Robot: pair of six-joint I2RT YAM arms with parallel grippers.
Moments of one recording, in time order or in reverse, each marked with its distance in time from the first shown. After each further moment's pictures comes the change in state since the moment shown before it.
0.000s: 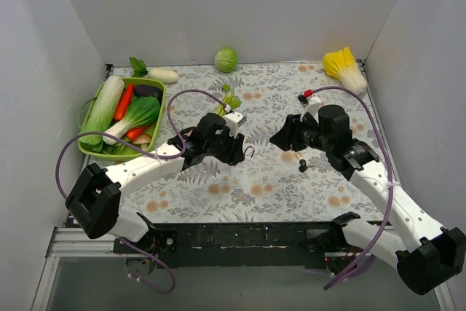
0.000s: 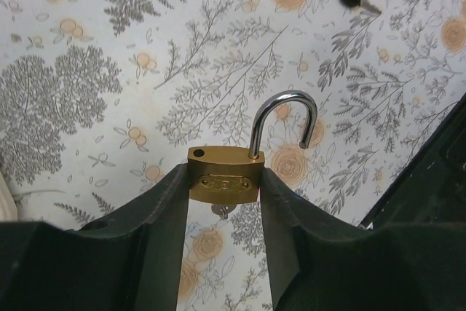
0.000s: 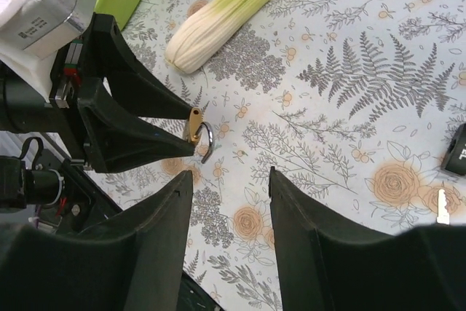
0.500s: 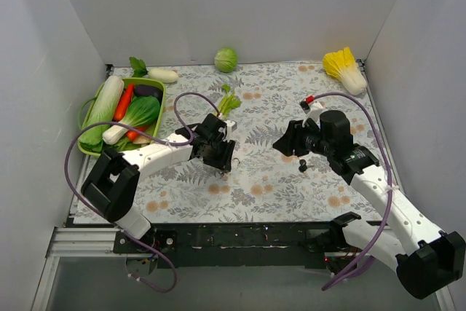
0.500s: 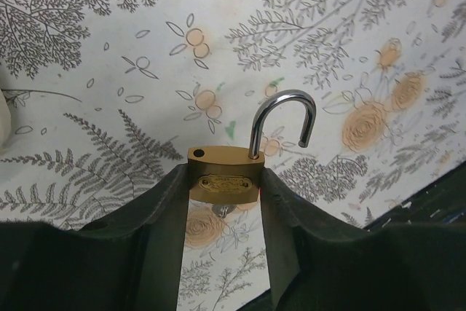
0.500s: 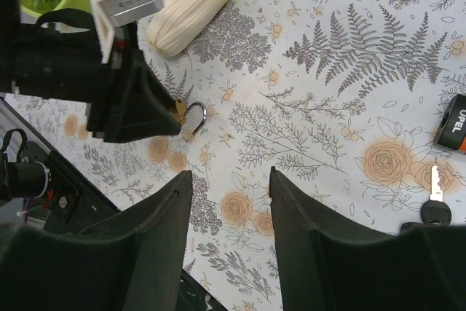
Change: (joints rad) left arm 0.063 0.120 0.056 -0.327 -0.010 -0.092; right arm -0.036 -0.033 -0.074 -0.010 -0.013 -0.017
